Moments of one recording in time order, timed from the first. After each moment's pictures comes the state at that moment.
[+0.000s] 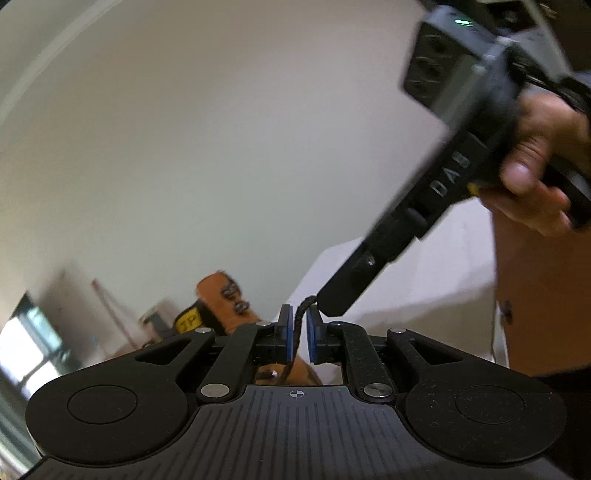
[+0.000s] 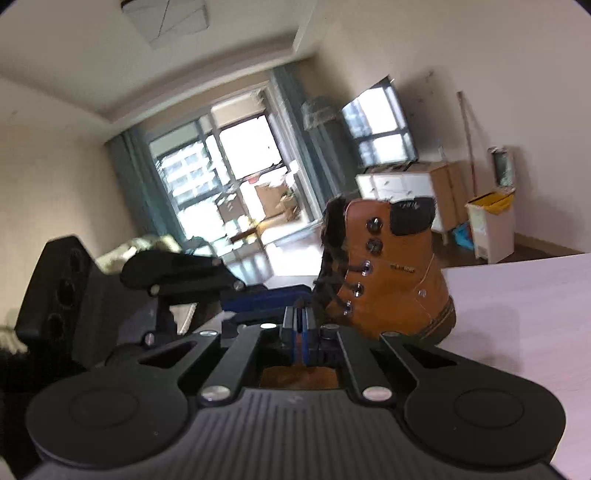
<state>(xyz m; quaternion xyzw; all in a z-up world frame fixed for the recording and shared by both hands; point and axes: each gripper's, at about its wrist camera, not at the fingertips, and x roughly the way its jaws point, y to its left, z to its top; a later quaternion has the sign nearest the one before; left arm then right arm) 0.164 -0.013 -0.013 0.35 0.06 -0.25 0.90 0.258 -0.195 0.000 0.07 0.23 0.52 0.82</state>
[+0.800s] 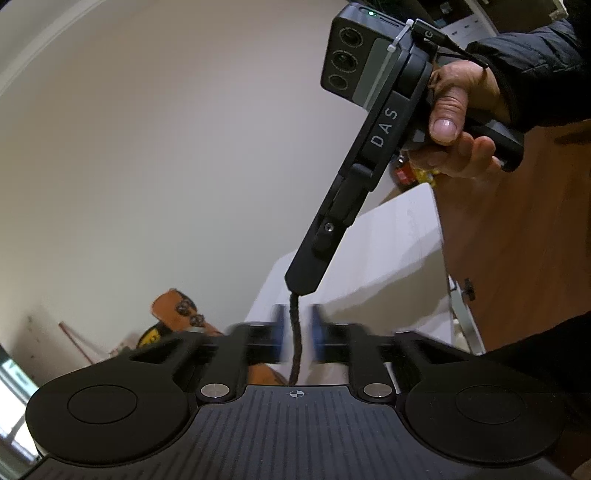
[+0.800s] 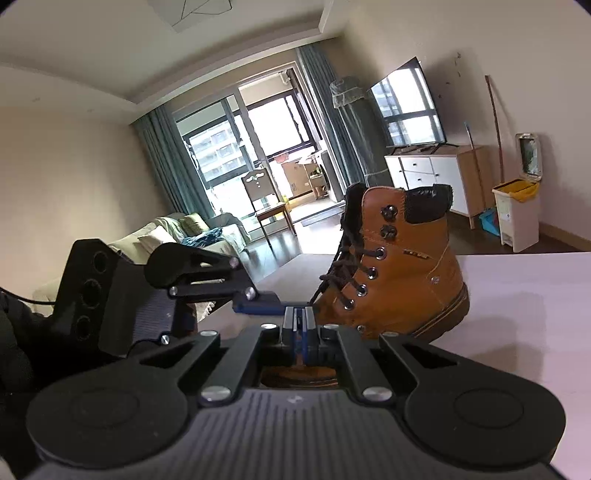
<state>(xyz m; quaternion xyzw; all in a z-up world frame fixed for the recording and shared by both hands) 0.159 -0.017 -0.015 0.38 0.06 -0.30 0.87 0.263 -0.211 0.003 0.06 0.25 0.56 0.79</state>
